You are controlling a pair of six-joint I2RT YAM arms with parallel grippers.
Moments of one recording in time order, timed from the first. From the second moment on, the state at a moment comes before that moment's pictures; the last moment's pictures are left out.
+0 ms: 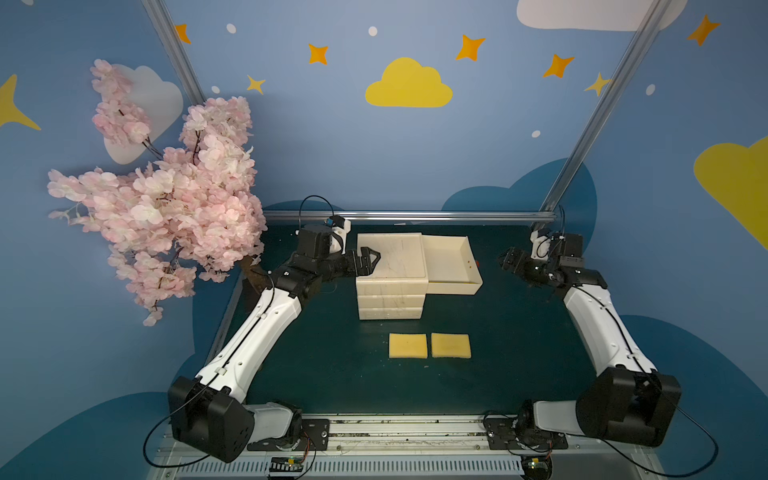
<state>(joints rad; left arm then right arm) -0.29 1.35 1.25 -0.44 0.38 -0.42 -0.07 1.36 1.16 -0.60 -0.36 0.34</state>
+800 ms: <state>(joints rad) -0.24 1.47 1.25 -0.31 0.62 -0.45 0.09 1.63 1.23 -0.56 -0.66 0.27</state>
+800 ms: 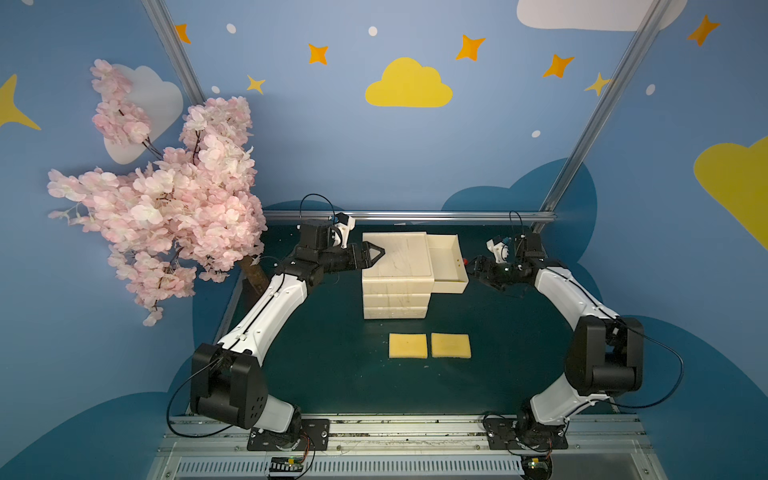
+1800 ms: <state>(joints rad) -0.27 1.44 1.30 -0.47 0.46 -0.32 0.22 1.75 1.32 -0.46 -0.84 0.31</state>
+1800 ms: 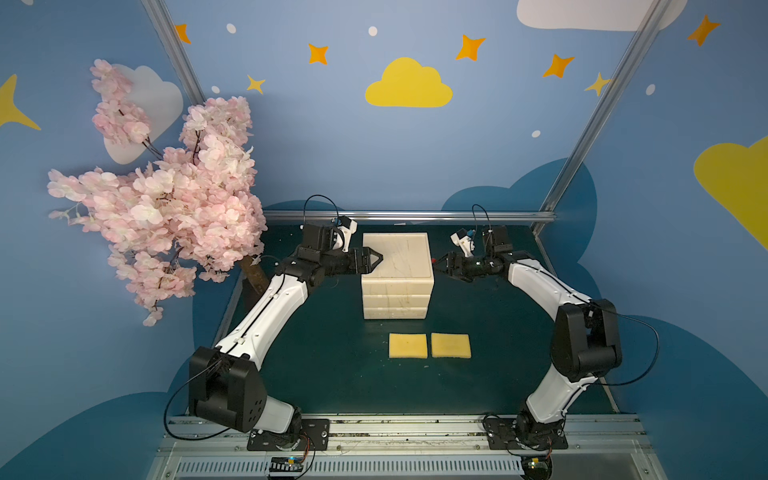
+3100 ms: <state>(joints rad) -0.53 1.72 1.68 -0.68 0.27 -0.19 0.21 2.05 1.34 -0.23 -1.22 0.44</state>
